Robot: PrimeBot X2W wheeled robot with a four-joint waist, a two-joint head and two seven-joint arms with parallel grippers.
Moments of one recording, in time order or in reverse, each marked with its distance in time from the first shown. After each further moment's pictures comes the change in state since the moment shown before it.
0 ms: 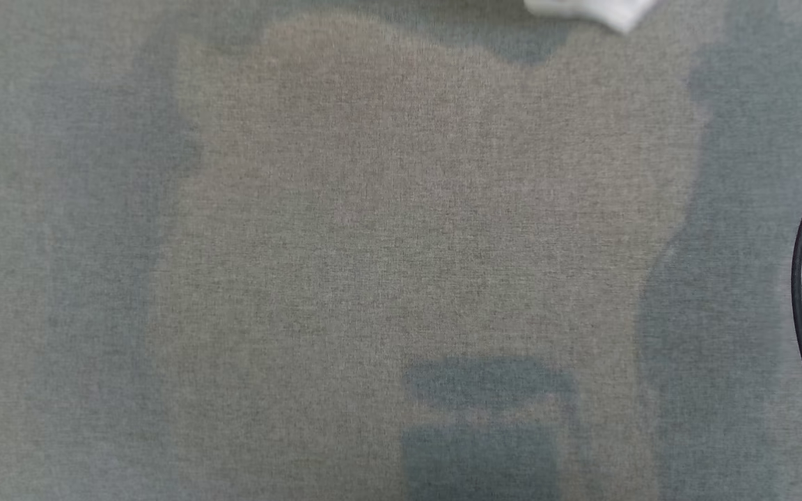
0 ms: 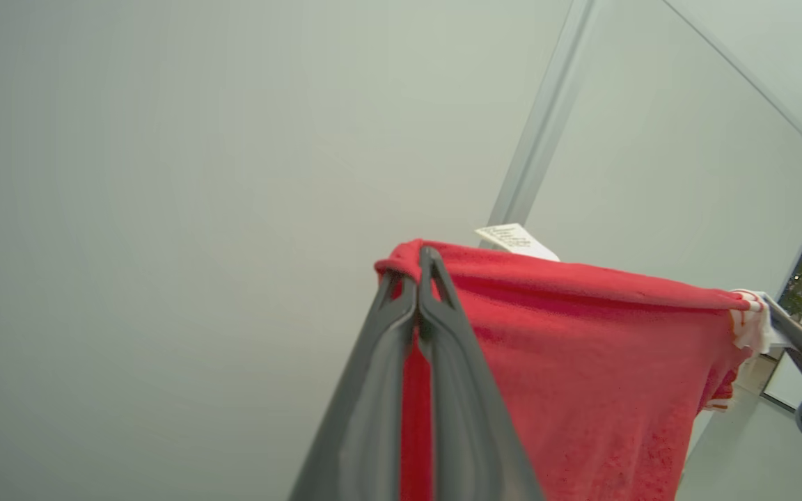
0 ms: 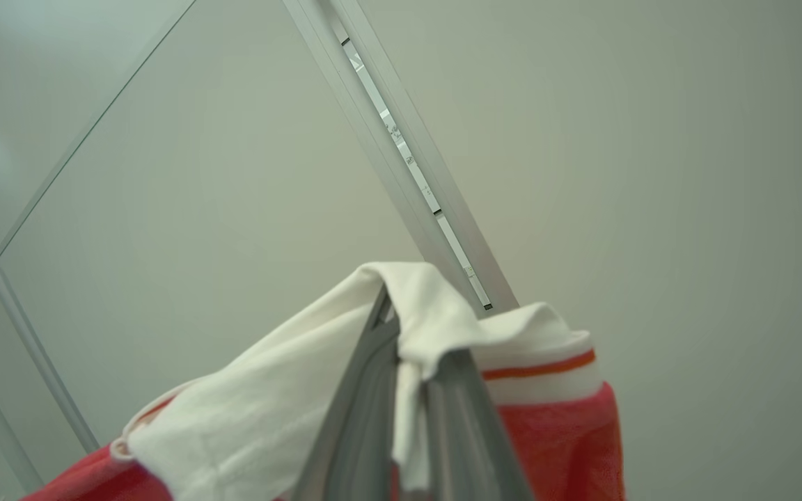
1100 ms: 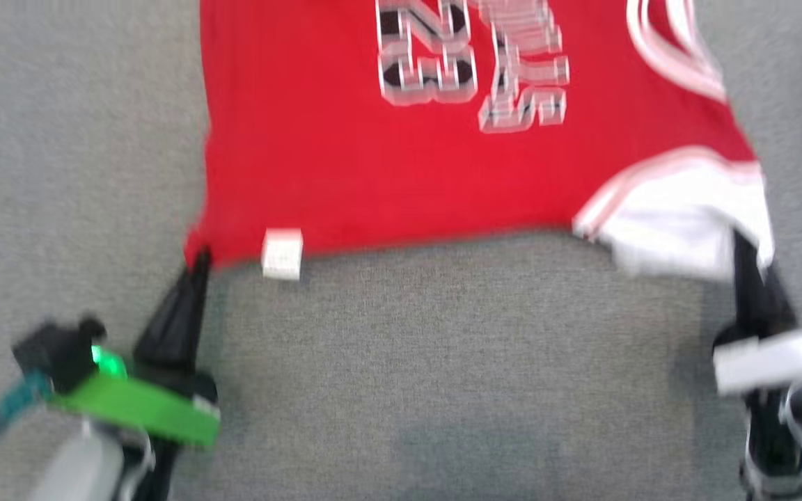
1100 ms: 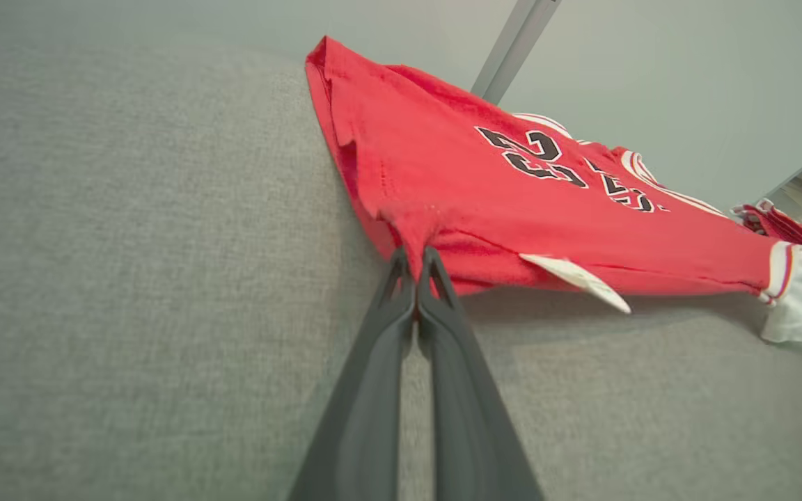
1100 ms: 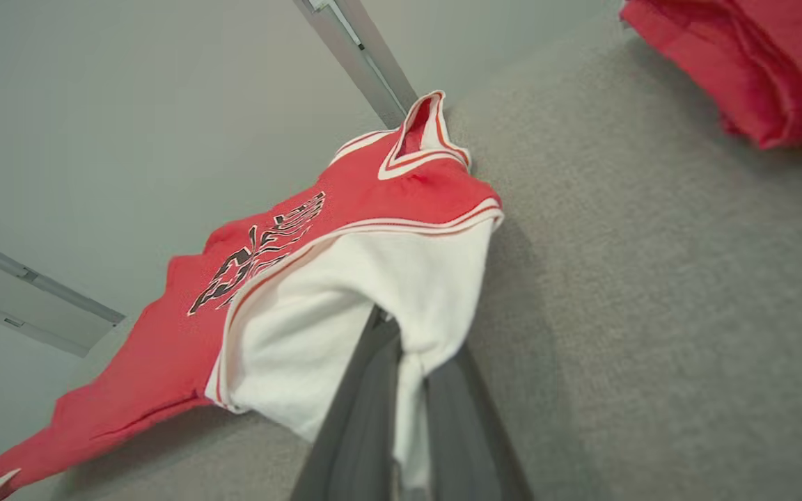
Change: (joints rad) left arm 0.980 -0.006 -0.176 -0.066 0.259 -0.050 -0.335; right arm 1.347 -0.109 0.271 -0.284 0.324 0.000 -0.364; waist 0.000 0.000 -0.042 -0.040
